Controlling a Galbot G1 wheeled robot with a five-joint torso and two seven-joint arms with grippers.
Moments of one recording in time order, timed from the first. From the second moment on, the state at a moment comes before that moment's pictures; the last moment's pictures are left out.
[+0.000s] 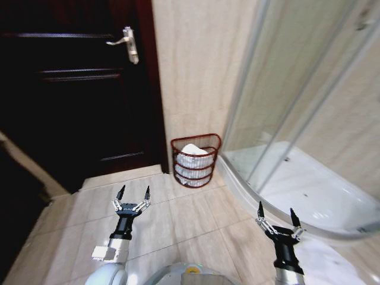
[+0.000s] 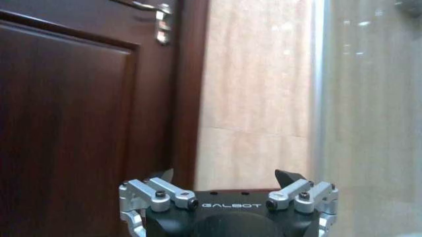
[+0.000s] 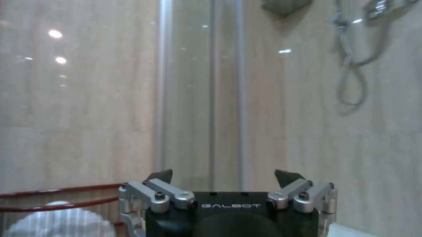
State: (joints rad) left arm 1.86 -1.46 -0.62 -2.23 -0.21 -0.34 0.07; right arm -2.04 1.56 0.65 2.25 0.10 0.50 0.11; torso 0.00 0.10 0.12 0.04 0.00
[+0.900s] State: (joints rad) left arm 1.86 -1.46 -0.62 -2.22 -0.22 -0.35 0.09; right arm -2.08 1.55 0.64 2.24 0.09 0.54 0.13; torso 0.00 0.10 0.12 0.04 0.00
